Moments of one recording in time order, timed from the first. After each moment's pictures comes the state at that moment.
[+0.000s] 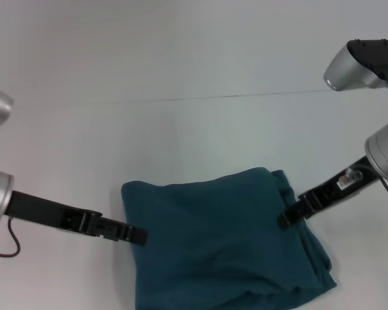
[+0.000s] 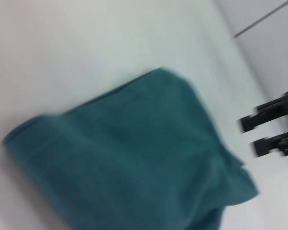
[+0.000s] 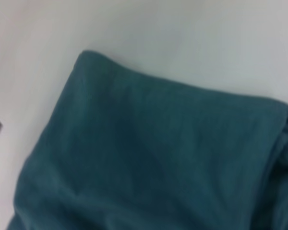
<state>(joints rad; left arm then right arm) -0.73 -2.06 0.71 0.84 2.41 1.76 -2.33 0.65 2.08 -1.12 -1.31 -2.55 -1.71 2.75</state>
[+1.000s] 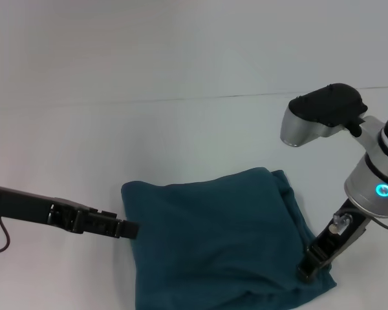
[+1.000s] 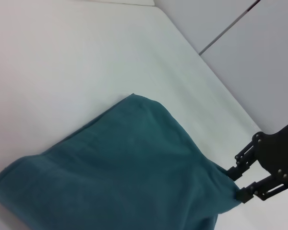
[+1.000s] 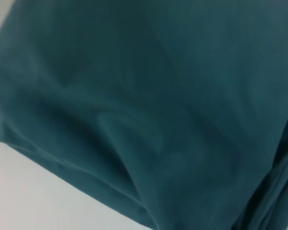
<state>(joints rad) -0.70 -2.05 0.64 0.88 2.36 1.82 -2.16 0.72 2.09 -1.35 -1.27 -2.68 -1.83 2.85</state>
